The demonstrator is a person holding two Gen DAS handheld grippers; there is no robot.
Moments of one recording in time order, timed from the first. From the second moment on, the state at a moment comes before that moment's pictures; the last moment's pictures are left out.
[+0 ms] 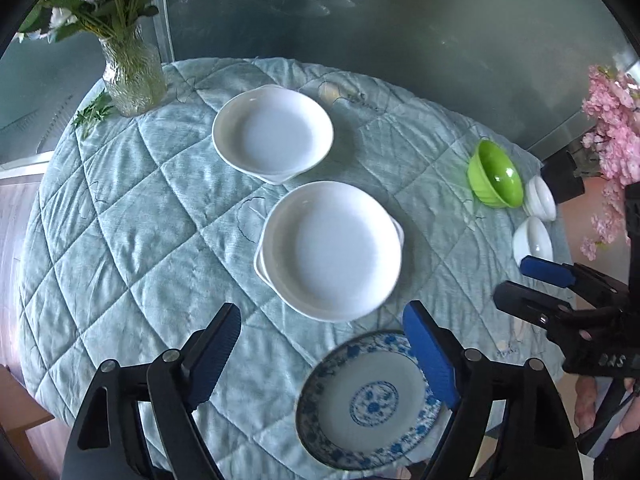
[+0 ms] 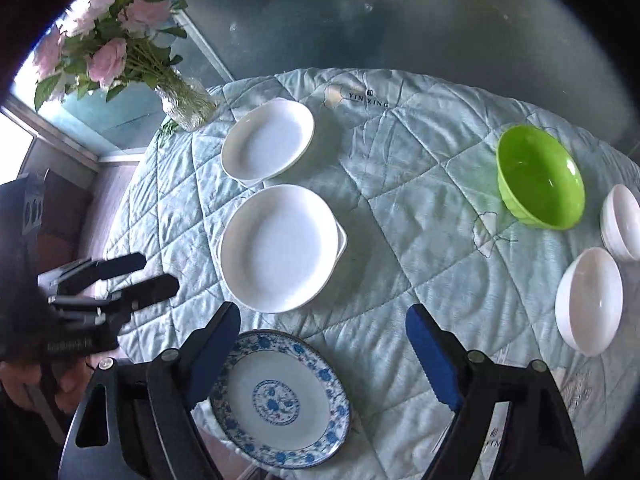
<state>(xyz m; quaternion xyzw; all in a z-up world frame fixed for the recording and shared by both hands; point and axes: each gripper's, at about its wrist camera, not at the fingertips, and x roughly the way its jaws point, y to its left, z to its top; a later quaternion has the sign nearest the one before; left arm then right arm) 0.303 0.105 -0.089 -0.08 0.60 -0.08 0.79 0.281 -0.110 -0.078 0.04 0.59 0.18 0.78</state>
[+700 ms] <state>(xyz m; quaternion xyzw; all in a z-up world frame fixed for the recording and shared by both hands) 0.252 0.107 -0.081 -0.05 0.57 -0.03 0.82 0.236 -0.124 -0.075 0.05 0.58 0.15 0.80</state>
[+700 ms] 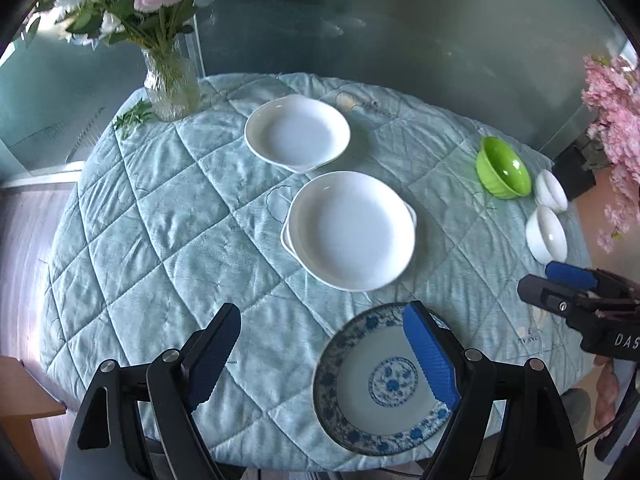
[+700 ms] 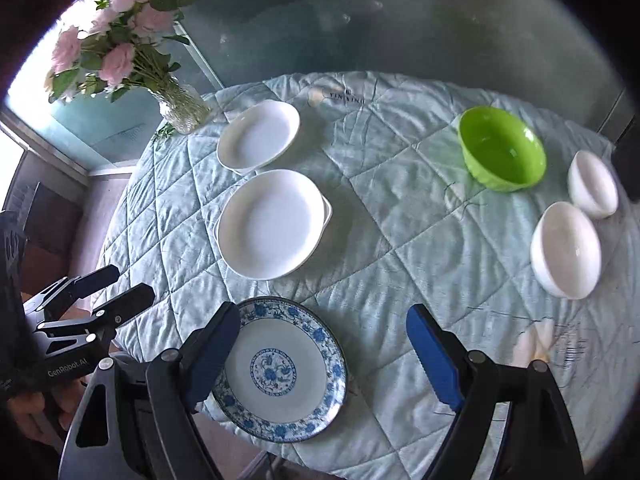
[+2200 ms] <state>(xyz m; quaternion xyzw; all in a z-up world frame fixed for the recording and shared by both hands) 0.386 0.112 -0.214 -0.04 0.64 -0.08 0.77 0.360 -0.054 -0.187 0.01 0.65 0.10 0.75</state>
